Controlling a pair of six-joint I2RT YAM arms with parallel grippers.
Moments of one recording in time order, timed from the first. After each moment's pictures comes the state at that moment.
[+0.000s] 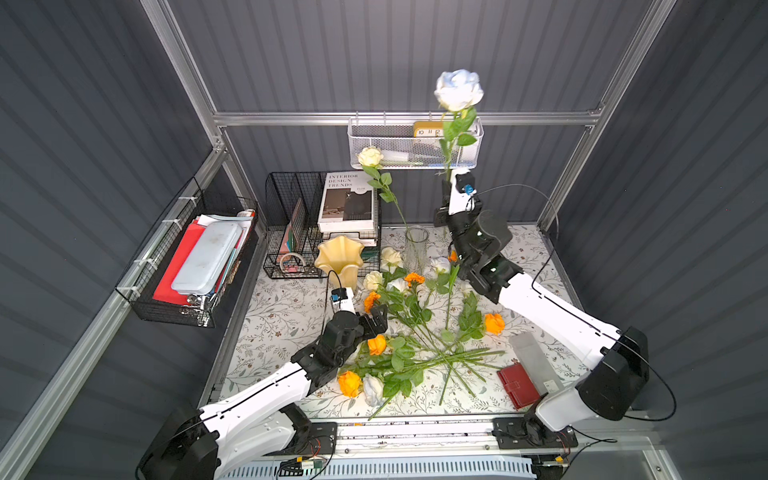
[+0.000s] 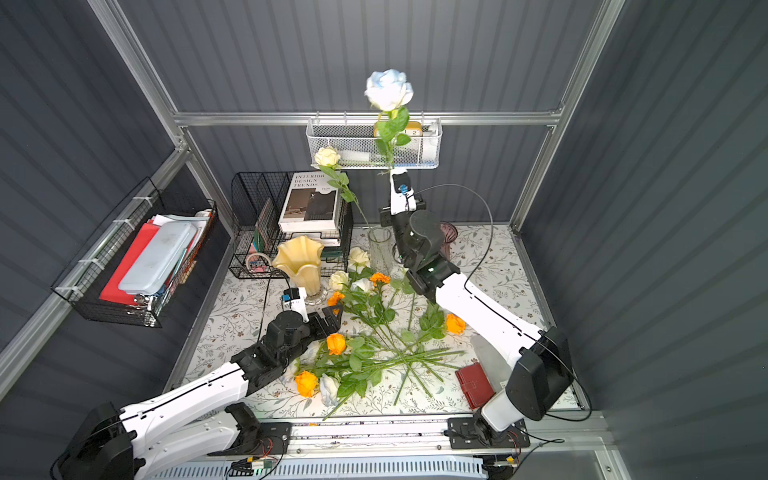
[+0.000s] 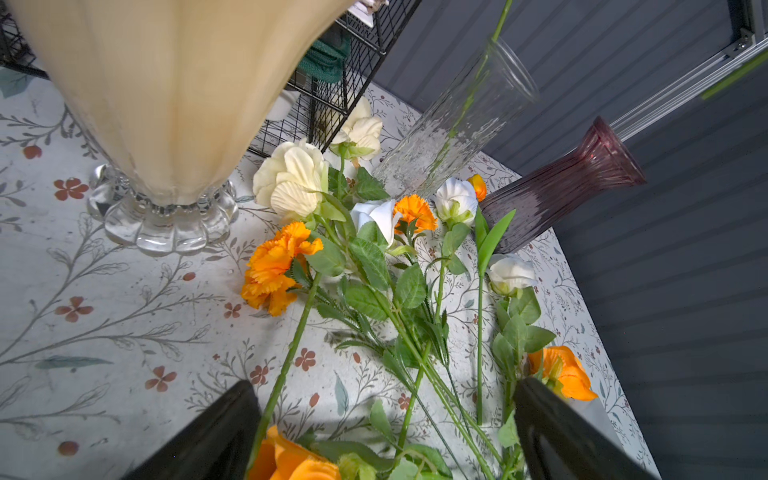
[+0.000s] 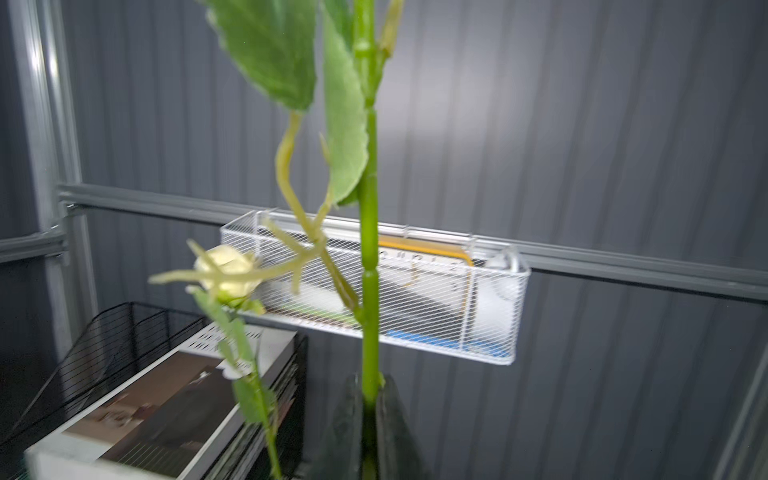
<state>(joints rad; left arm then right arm) -0.75 1.01 0.45 0.14 -0.22 -0.75 0.60 1.53 1.41 0.47 0.44 -0.23</state>
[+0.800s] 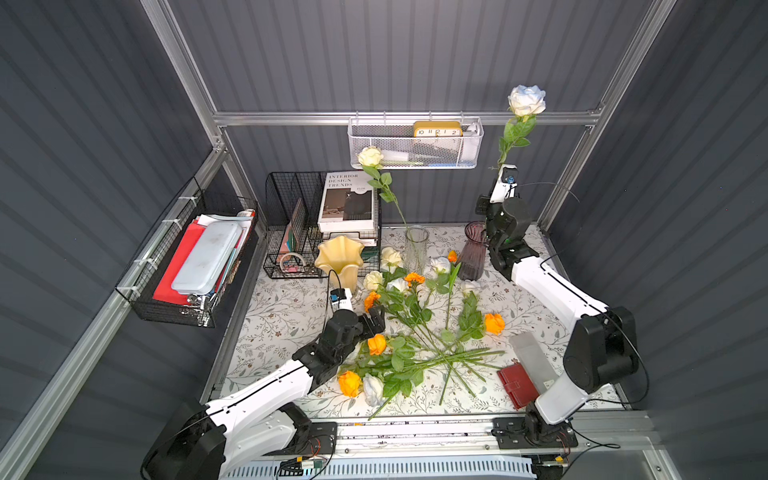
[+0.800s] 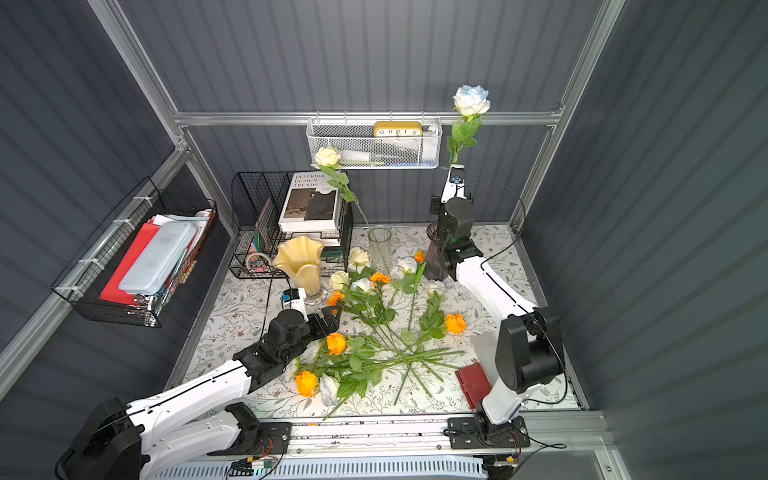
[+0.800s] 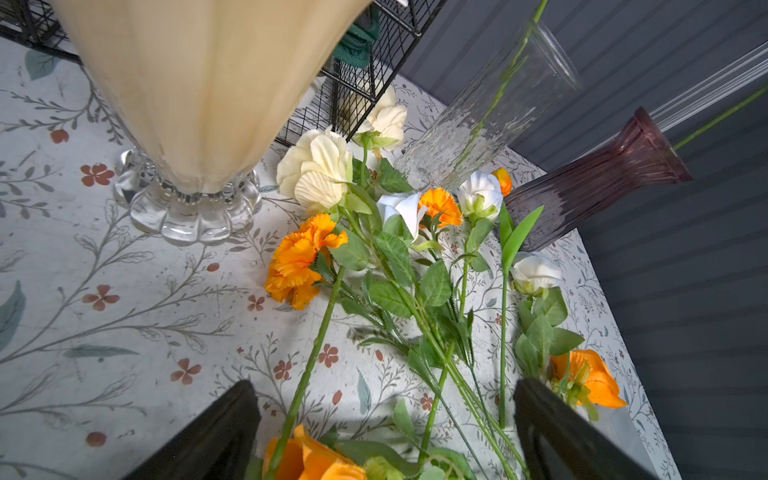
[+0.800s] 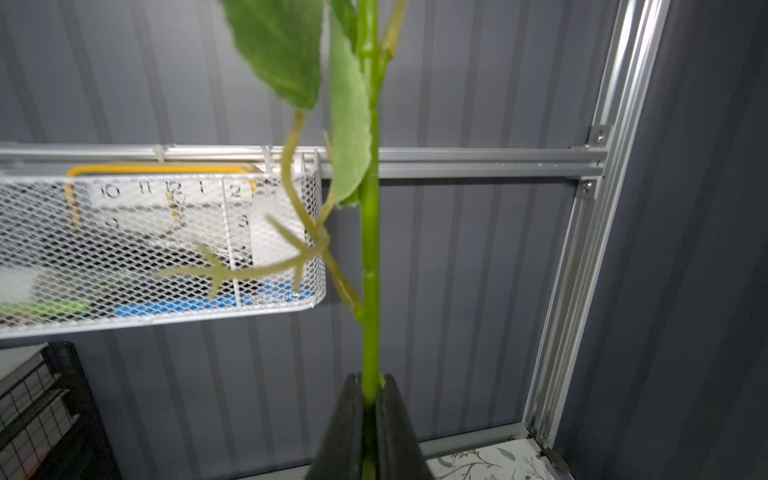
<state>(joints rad) -0.71 1.05 0.44 0.14 -0.20 -0.75 0.27 1.68 1.35 0.50 0.44 -0.09</state>
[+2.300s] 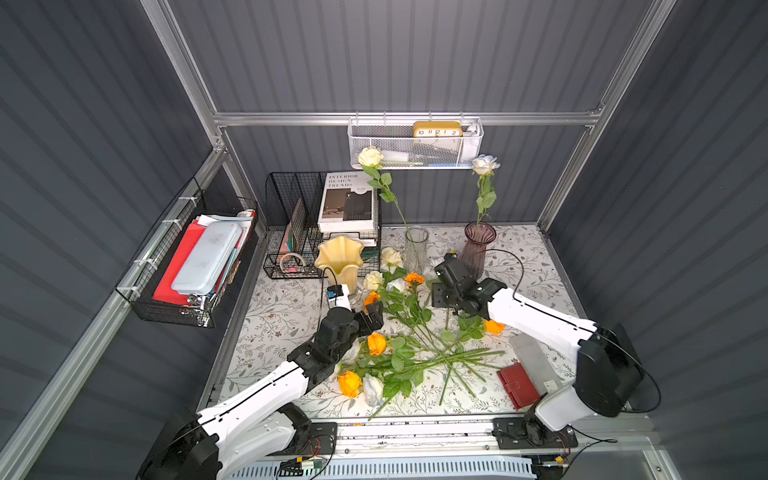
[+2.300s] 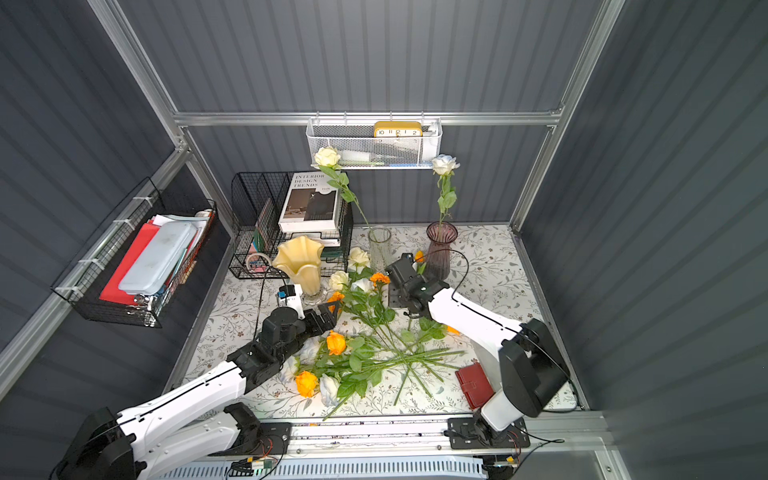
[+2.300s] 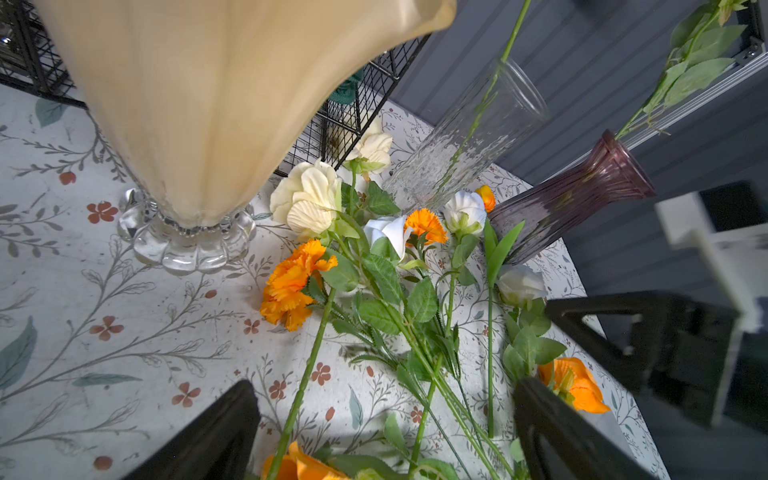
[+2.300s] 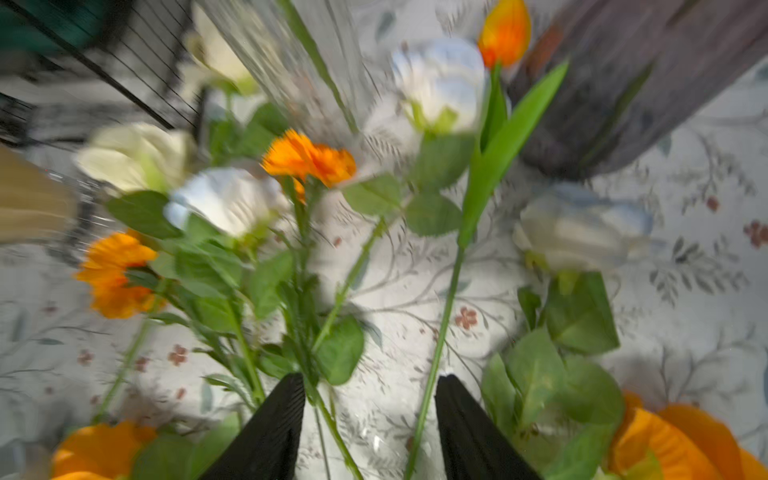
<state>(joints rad) -0.69 1.00 0.46 0.12 -0.18 -0.71 0.64 1.60 1.14 -0.55 0.25 0.57</state>
